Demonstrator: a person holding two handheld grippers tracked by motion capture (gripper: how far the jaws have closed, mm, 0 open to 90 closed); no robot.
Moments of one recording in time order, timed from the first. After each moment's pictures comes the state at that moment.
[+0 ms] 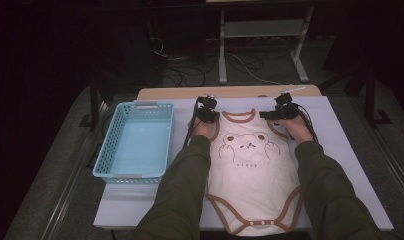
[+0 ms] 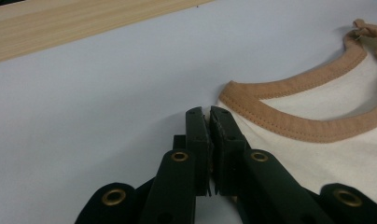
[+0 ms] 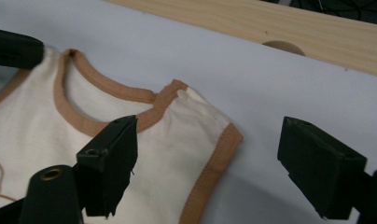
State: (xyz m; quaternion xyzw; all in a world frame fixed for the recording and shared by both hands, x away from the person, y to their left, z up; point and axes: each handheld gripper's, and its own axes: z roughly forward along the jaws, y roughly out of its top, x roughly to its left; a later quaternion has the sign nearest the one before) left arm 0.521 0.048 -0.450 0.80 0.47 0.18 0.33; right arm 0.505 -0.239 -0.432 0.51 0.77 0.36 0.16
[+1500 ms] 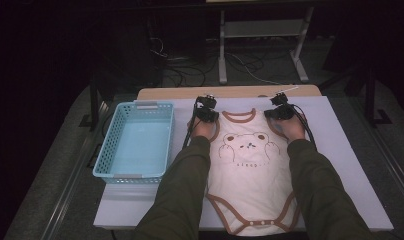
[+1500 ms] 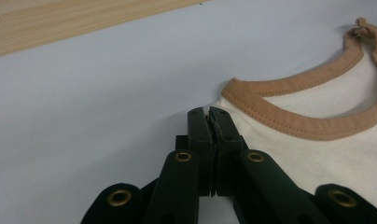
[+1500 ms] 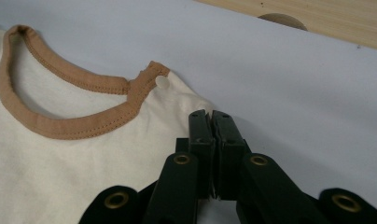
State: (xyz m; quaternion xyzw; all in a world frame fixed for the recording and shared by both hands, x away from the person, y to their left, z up) left arm 0.521 0.048 -0.447 0.79 0.49 0.17 0.33; right arm 0.523 -0.234 -0.449 0.53 0.77 0.32 0.16
